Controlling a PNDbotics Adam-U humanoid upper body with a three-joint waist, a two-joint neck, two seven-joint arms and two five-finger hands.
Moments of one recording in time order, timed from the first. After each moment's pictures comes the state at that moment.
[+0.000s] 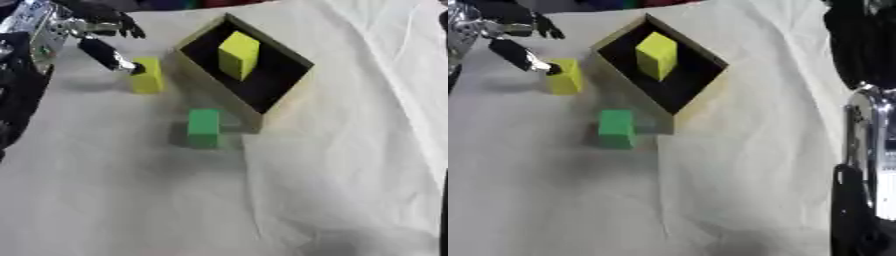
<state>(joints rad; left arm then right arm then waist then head) -1.07 0.62 -0.14 -0.85 -1.05 -0.48 -0.62 -0.64 -0.01 -0.01 -1.97 0.15 -0.03 0.32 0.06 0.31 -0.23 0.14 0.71</state>
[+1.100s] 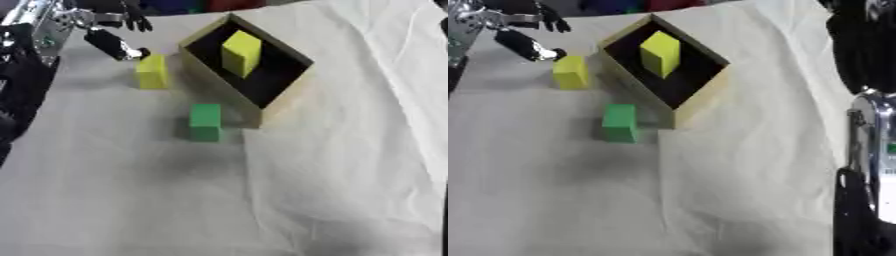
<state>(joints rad) -1.10 0.61 -0.15 -0.87 -0.94 -0.46 -0.65 -0.61 -0.01 -0.01 -1.97 0.15 -0.02 0.32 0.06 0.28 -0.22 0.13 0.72</state>
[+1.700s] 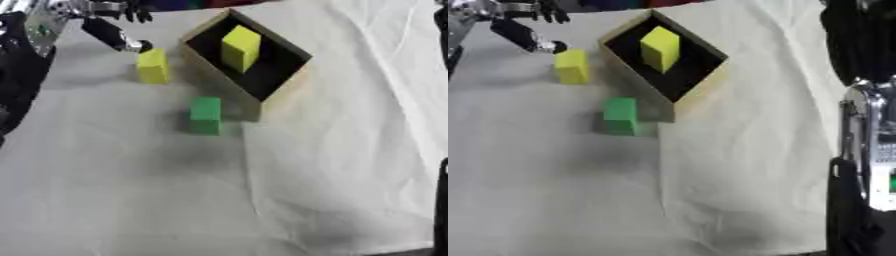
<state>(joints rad) -1.10 0.61 -0.20 -0.89 -0.90 -0.44 -0.67 -0.60 -0.01 -0.01 -1.97 0.15 -0.02 0.32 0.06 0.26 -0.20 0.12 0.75</state>
